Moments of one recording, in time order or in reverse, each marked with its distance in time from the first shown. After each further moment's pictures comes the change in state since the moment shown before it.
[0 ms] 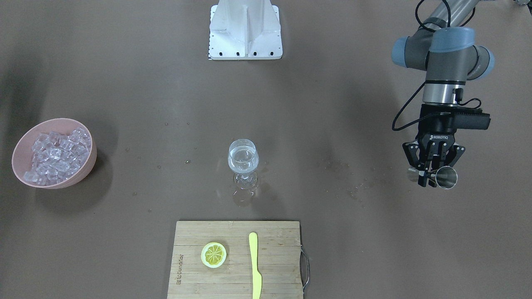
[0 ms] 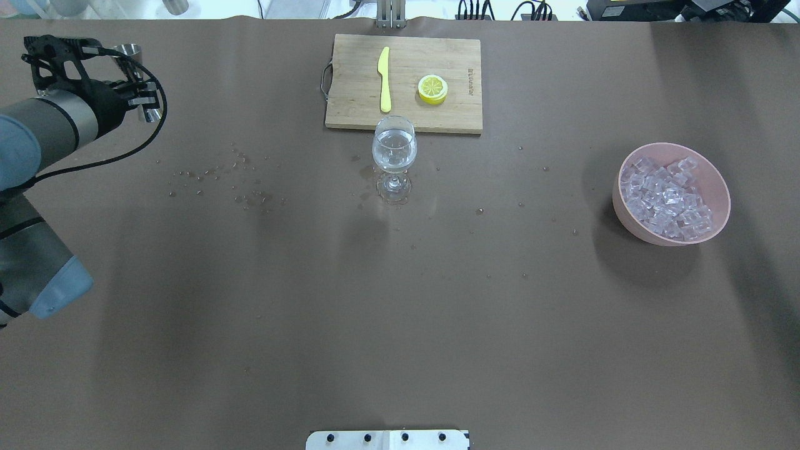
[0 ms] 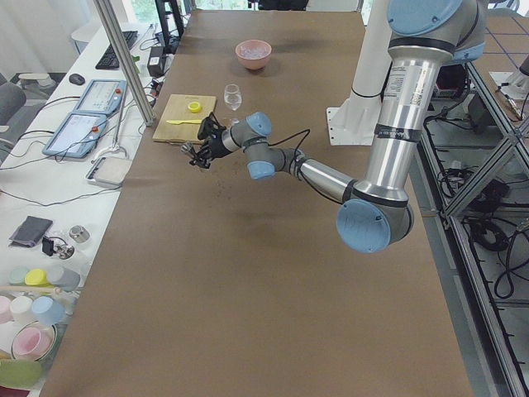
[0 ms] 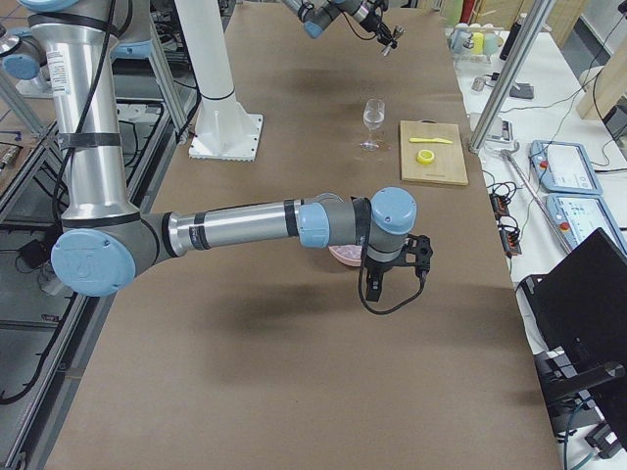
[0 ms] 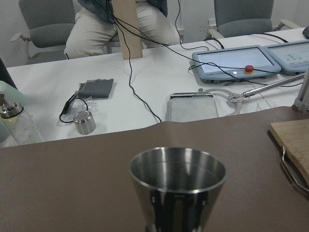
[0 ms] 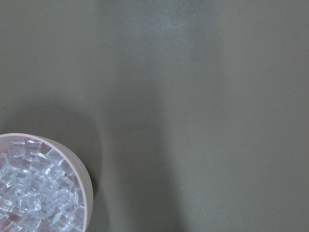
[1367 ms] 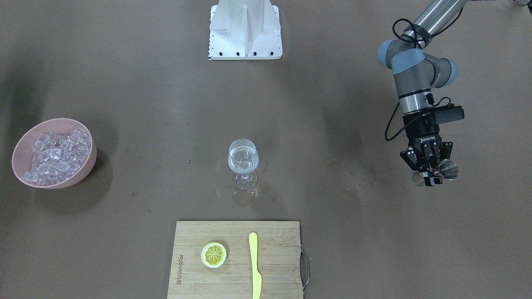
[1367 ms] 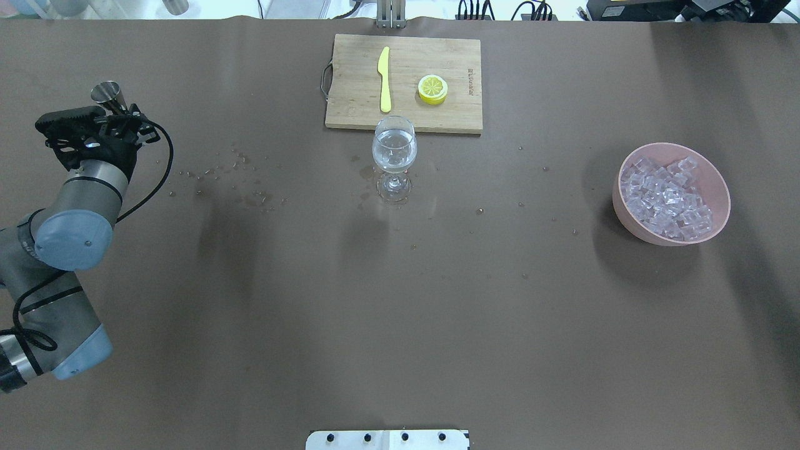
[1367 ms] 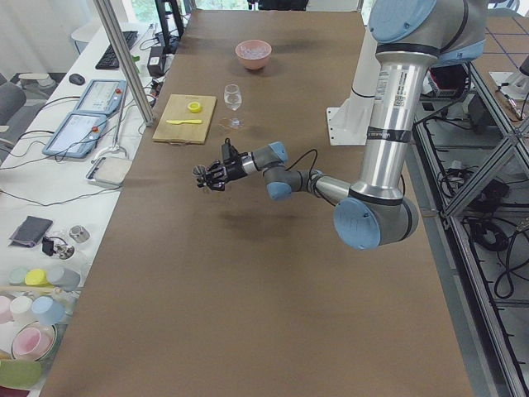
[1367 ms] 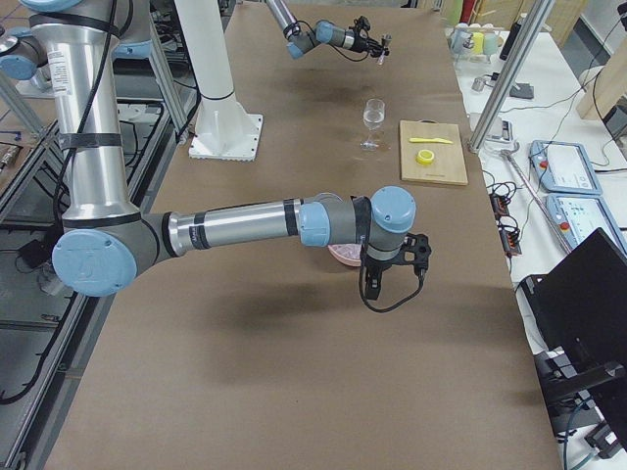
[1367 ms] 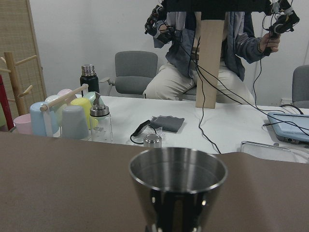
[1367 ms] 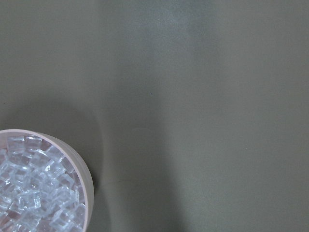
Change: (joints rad) left arm 0.228 0.004 0.157 -0.007 0.560 -0.219; right arm -0.015 -0.001 0.000 0.000 -0.003 0.002
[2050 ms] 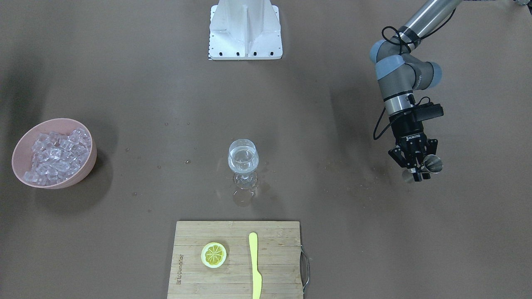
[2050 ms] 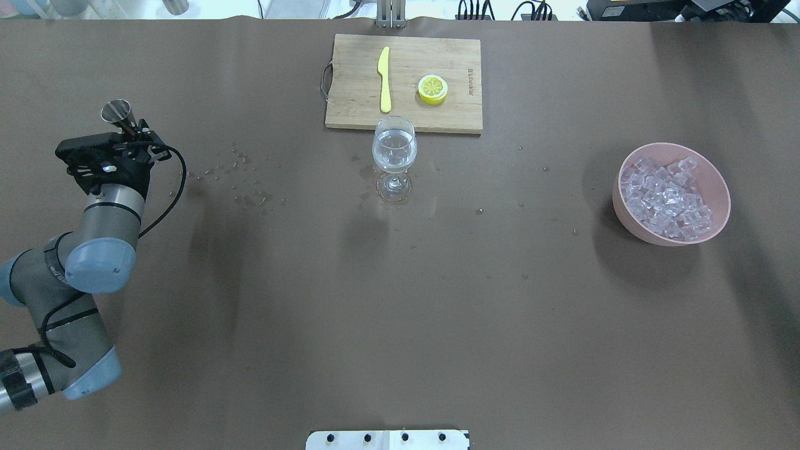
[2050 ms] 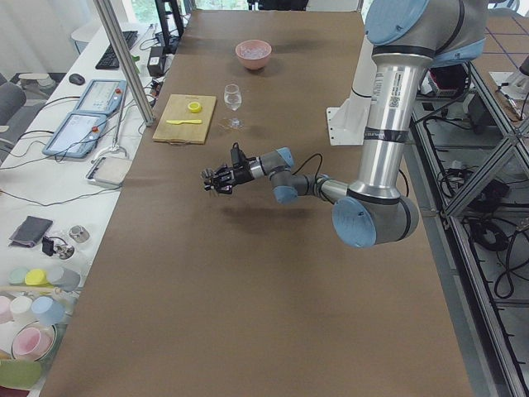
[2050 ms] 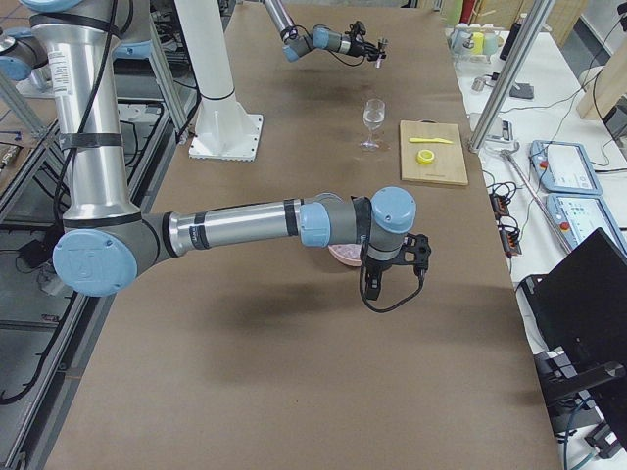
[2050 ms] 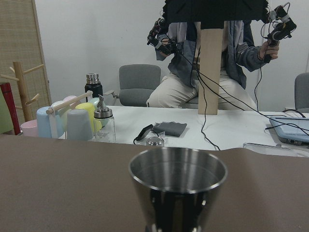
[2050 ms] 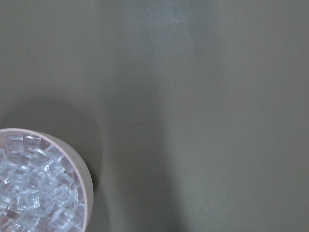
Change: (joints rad) left arm 0.065 0.003 0.040 -0.001 0.087 -0.048; right arm -0.003 0.000 -0.001 0.000 -0.001 0.000
